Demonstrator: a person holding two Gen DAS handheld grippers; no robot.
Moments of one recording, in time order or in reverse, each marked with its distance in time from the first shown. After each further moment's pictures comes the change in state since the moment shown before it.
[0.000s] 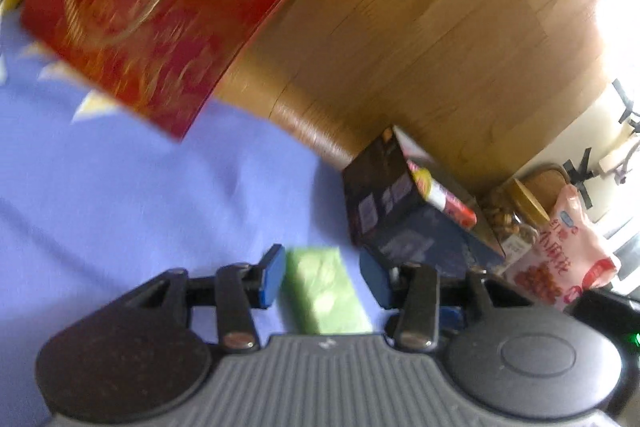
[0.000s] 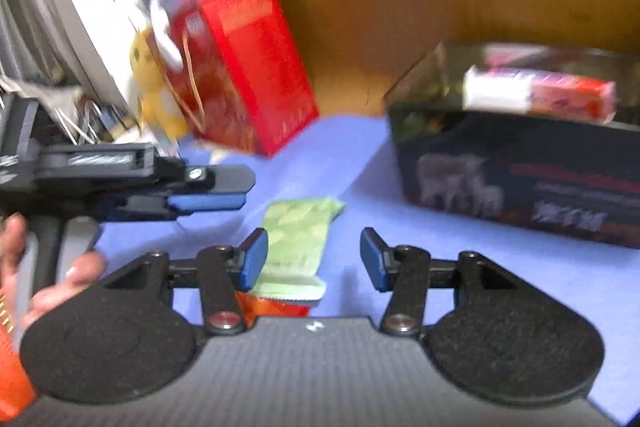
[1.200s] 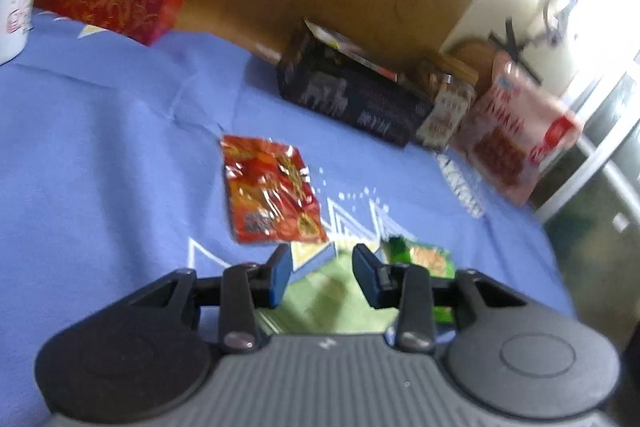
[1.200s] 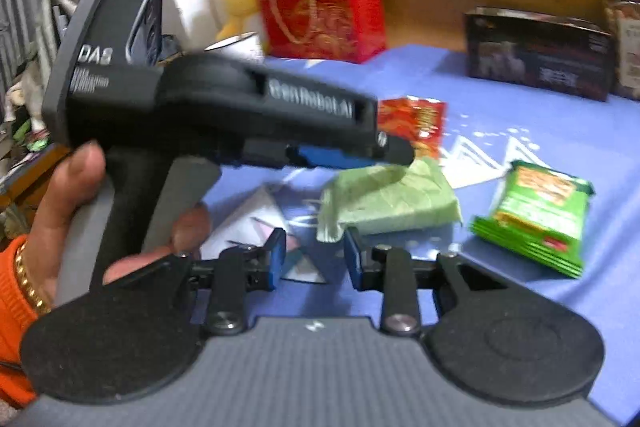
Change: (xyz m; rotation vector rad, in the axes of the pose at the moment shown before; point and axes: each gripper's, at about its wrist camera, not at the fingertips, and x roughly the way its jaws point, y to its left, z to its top) left arm -0.079 -0.054 -0.141 0.204 0.037 -0.009; right arm -0.100 0.129 -0.153 -0.109 -0.042 -0.039
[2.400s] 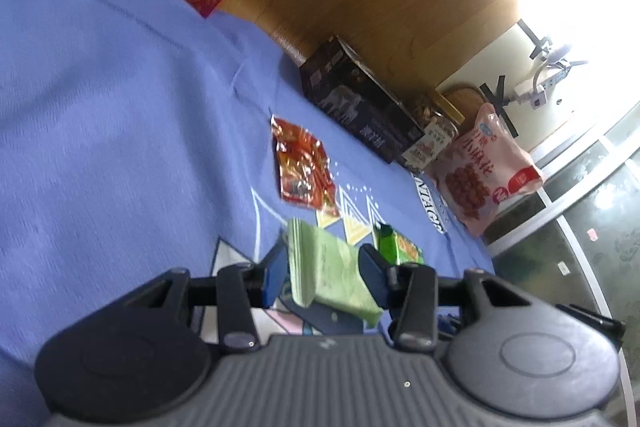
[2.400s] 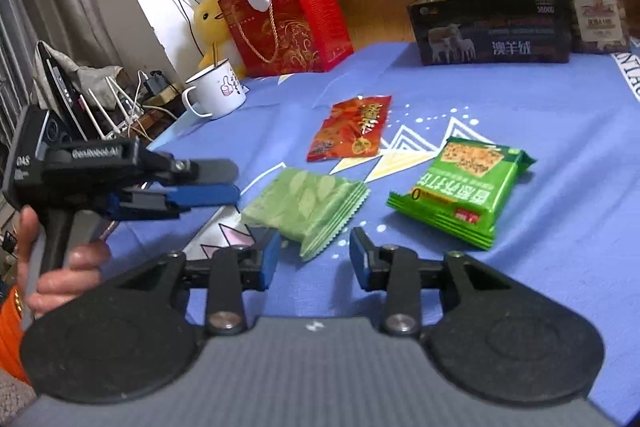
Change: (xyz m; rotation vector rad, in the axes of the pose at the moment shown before) left arm -0.051 0.049 -0.023 -0.191 -0.013 -0.127; right arm -0.039 -0.046 -0.014 0.145 -0.032 0.029
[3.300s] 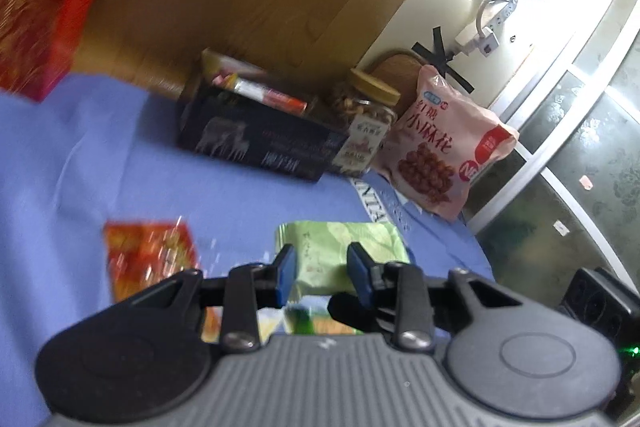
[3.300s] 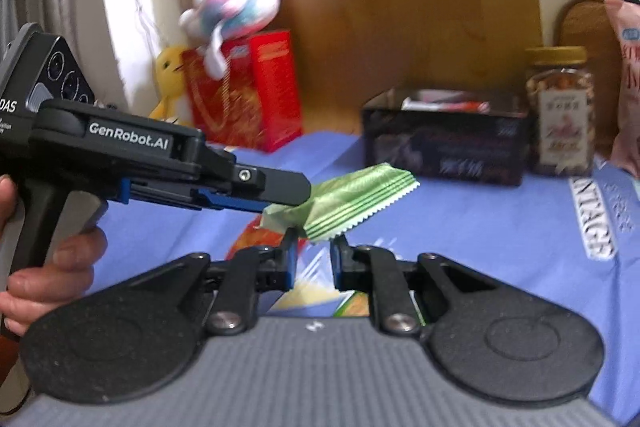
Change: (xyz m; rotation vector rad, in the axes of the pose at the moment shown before) left arm 0.102 -0.098 0.066 0.282 0.062 -0.069; right arm 0.005 -0.033 0.061 -0.147 -0.180 -0.164
